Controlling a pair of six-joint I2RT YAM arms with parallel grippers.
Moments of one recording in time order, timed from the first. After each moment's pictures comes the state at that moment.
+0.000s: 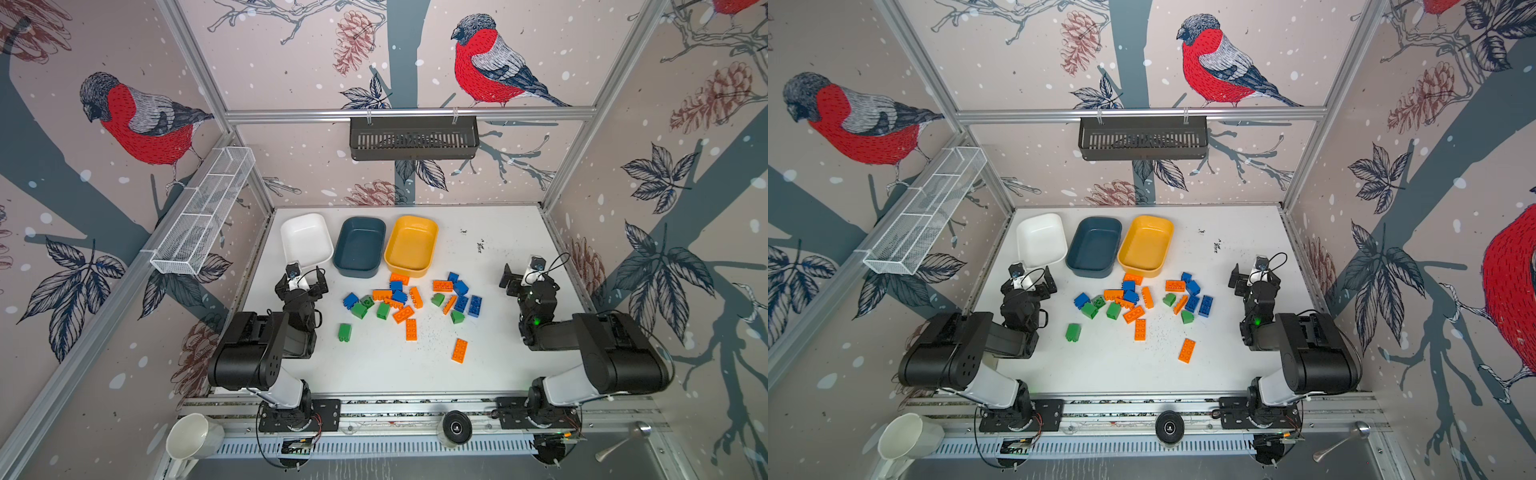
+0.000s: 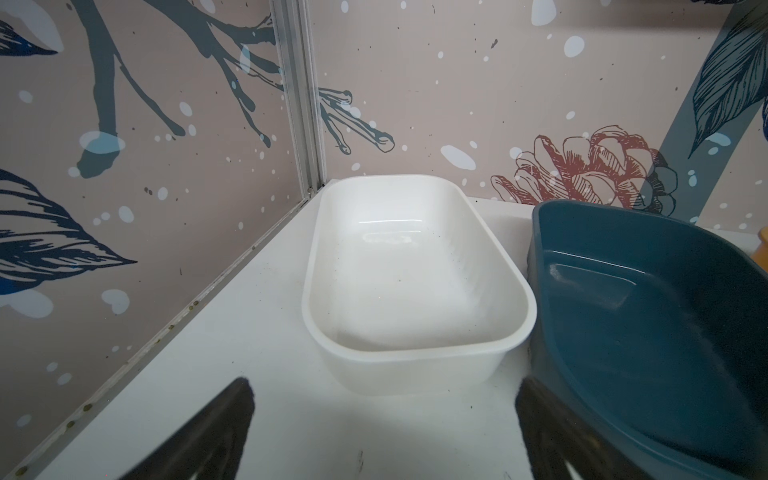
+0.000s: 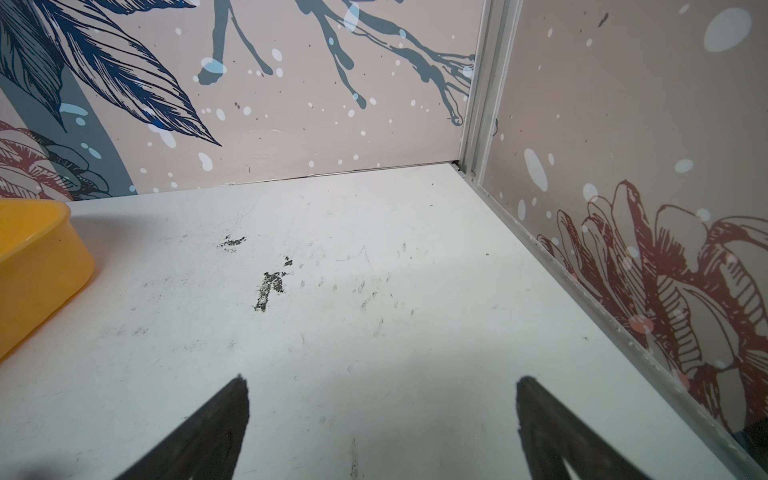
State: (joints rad) left arm -0.02 1.55 0.20 1.23 -0.27 -0.05; right arm 0.02 1.50 0.24 1.08 0.17 0.03
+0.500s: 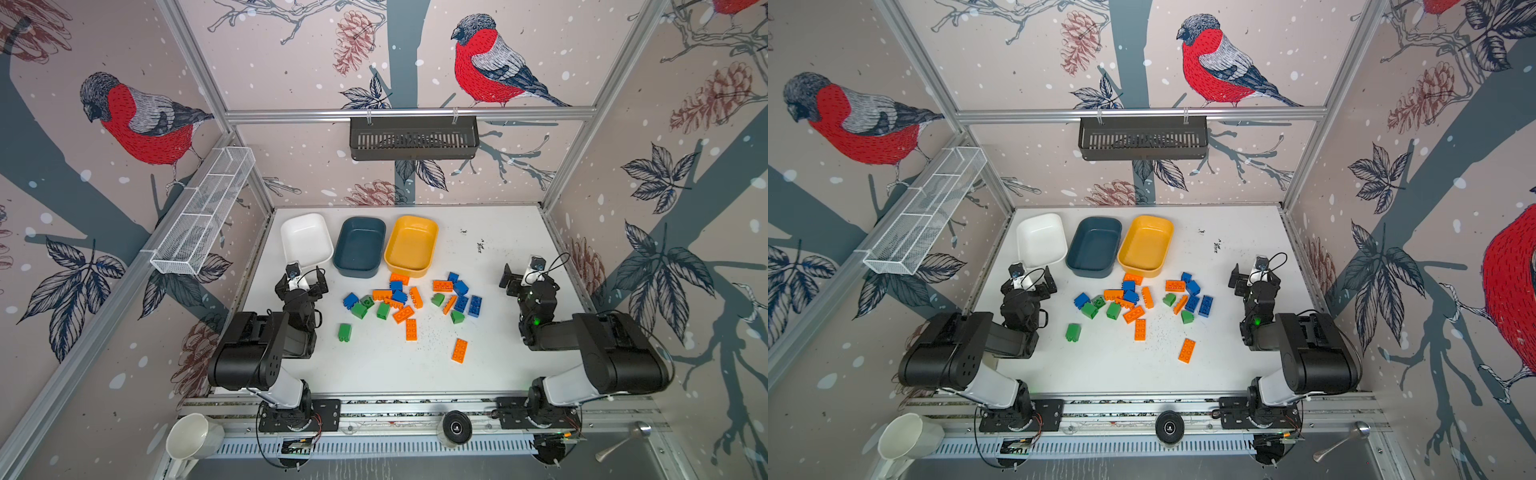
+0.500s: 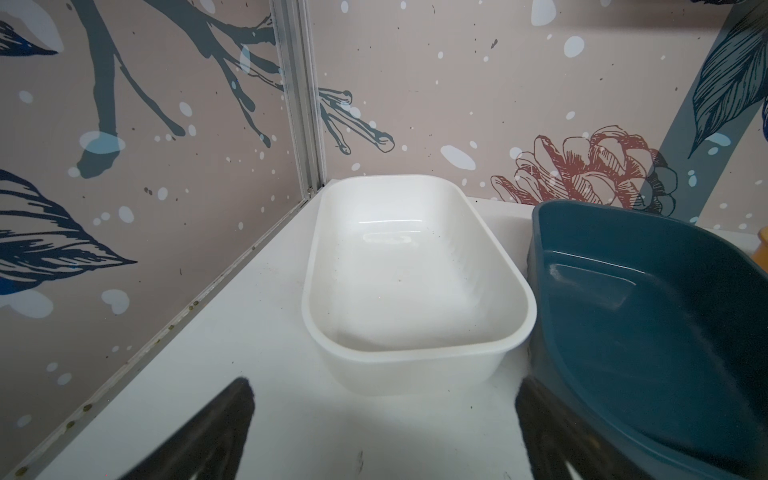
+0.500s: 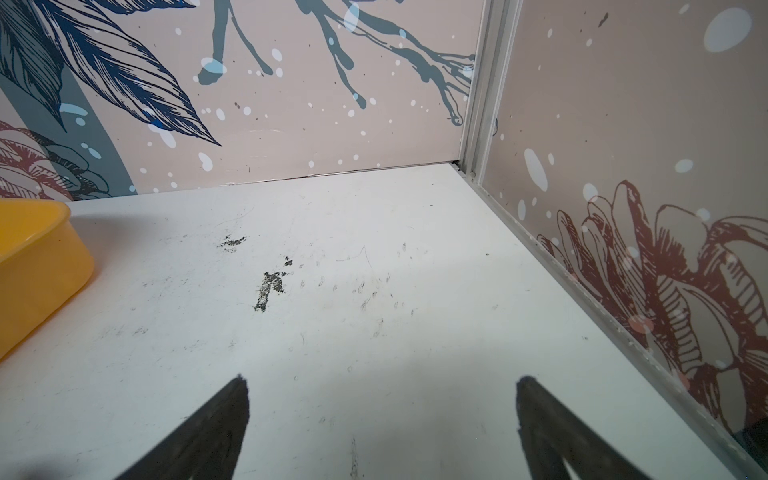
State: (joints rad) left arm -0.02 1.55 0.20 1.23 -0.27 -0.05; right arm 0.02 1.50 0.24 1.08 0.17 0.03
